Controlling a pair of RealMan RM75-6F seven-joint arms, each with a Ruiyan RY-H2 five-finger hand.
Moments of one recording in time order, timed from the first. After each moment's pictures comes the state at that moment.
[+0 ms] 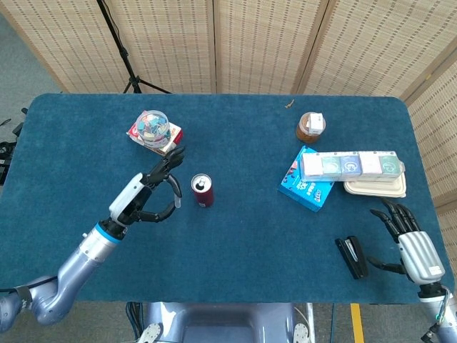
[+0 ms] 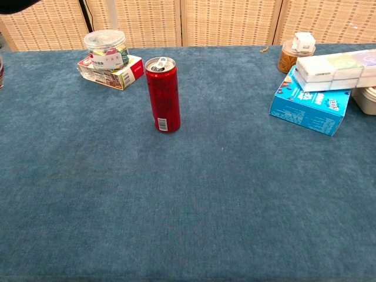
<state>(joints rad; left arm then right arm) -0.63 -1.29 -0.27 -1.80 1.57 1.13 -1.09 0.16 -1.18 0.00 -1.36 -1.67 1.53 0.38</state>
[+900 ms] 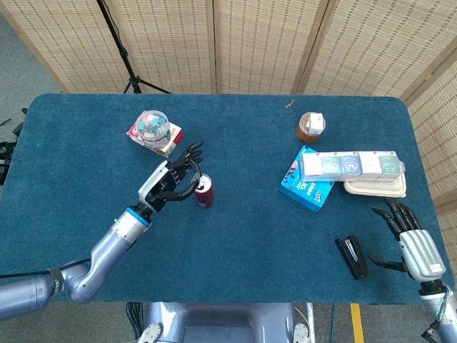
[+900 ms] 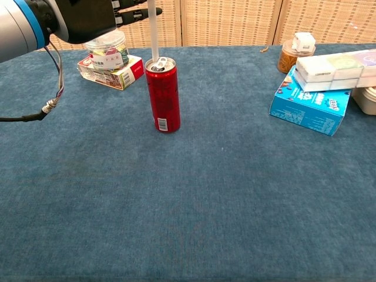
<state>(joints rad) -0.75 -1.43 -0.34 -1.67 1.33 0.93 -1.24 0.16 -1.18 0.00 -1.34 -1.65 1.51 0.40</state>
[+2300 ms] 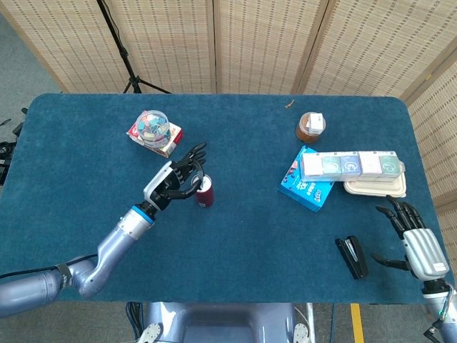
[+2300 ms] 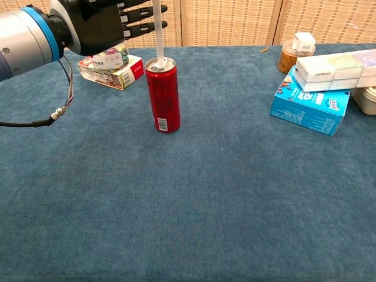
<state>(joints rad) -0.77 -1.49 -0.33 -1.57 1.36 0.90 -1.33 0.16 -1.18 0.01 -1.33 -1.64 1.50 0.41</state>
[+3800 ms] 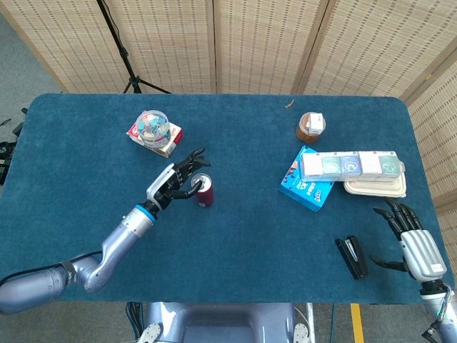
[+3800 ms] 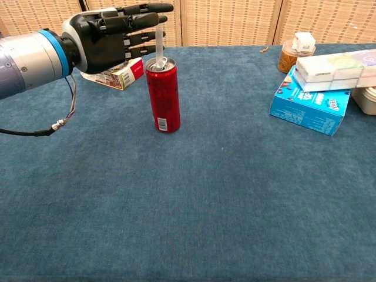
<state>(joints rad) -0.78 -1.53 -0.32 -1.48 1.33 0.84 -1.28 0.16 -1.18 0.00 -1.34 -1.64 1.50 0.41</state>
